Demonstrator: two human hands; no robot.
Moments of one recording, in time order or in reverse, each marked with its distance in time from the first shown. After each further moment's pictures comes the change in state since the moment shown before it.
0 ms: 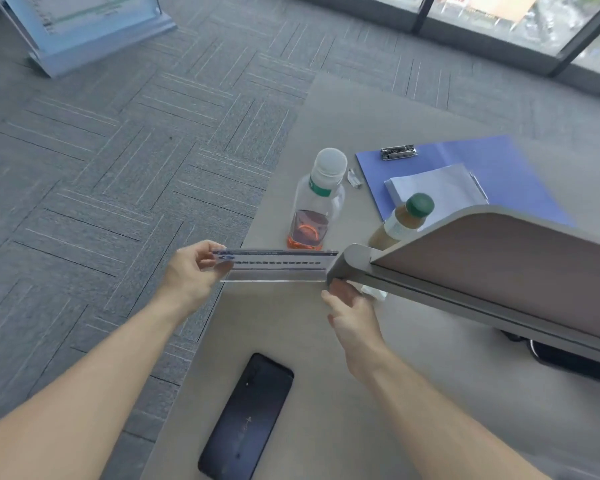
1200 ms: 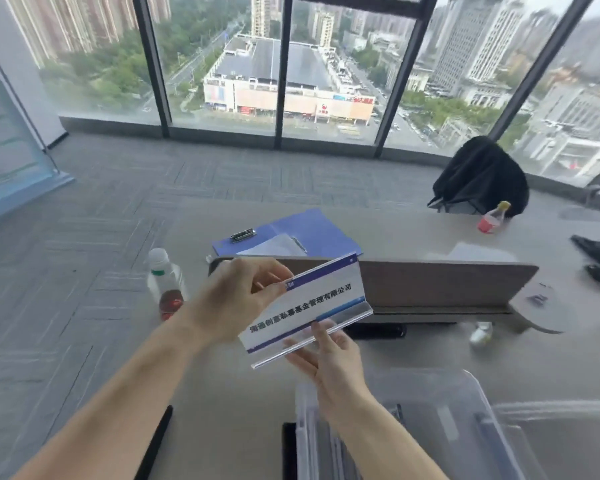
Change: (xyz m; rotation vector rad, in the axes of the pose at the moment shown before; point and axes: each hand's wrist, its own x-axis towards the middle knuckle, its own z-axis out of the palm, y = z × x) left_hand -0.282 0.325 0.133 0.268 -0.423 0.688; right_hand -0.260 -0.051 -0.247 0.771 0.099 -0.117
